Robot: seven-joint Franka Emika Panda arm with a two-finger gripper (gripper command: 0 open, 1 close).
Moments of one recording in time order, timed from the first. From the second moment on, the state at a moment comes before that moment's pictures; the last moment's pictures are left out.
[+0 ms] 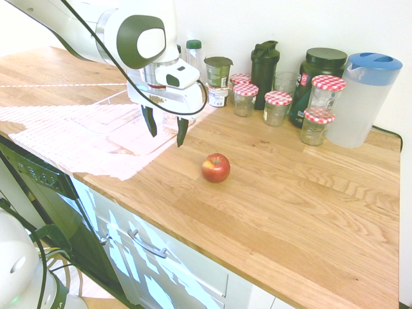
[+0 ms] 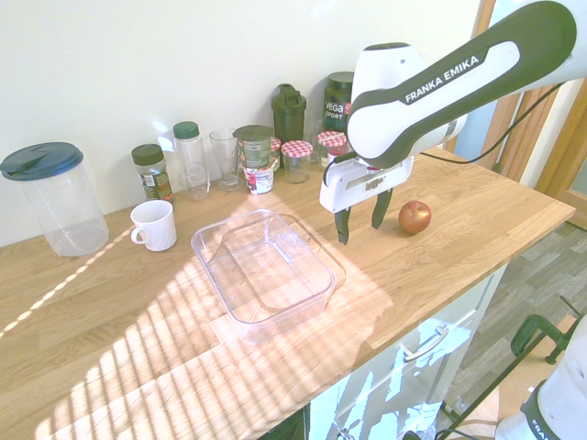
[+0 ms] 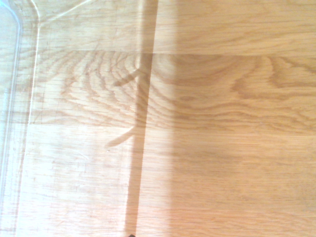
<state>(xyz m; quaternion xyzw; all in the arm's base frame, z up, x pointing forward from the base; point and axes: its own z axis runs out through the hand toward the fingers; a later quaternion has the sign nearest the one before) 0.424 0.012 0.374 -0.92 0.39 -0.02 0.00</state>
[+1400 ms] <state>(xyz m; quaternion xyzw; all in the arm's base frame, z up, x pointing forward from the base) 0.423 -0.135 0.387 -0.93 0.36 0.03 -0.05</state>
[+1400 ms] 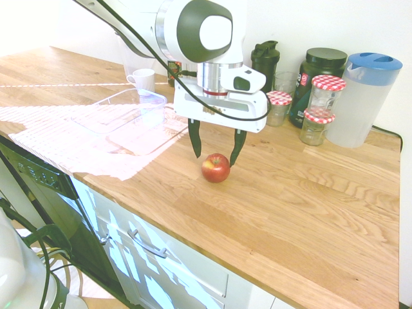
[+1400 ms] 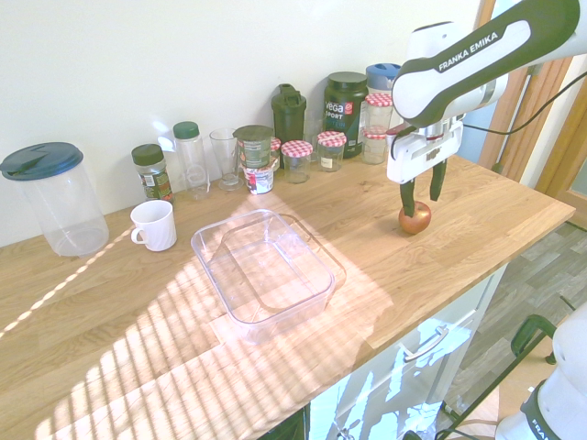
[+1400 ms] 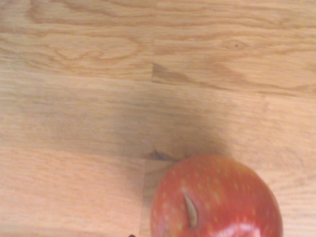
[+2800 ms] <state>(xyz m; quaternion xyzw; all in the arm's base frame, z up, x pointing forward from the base) 0.455 -0.108 0.456 -0.93 0.36 -0.02 0.00</state>
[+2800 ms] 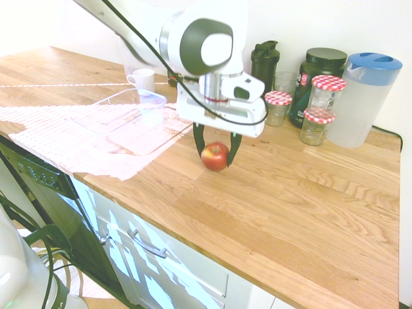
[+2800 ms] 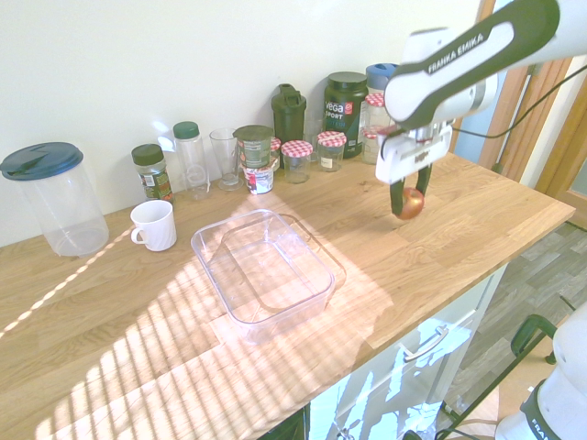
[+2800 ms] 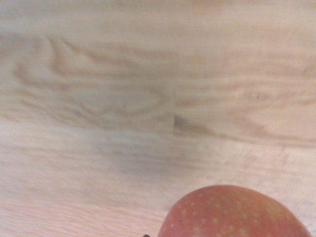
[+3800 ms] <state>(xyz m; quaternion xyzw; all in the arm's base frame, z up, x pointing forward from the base) 0.489 0.207 0.415 -0.97 0.26 -0.03 0.02</state>
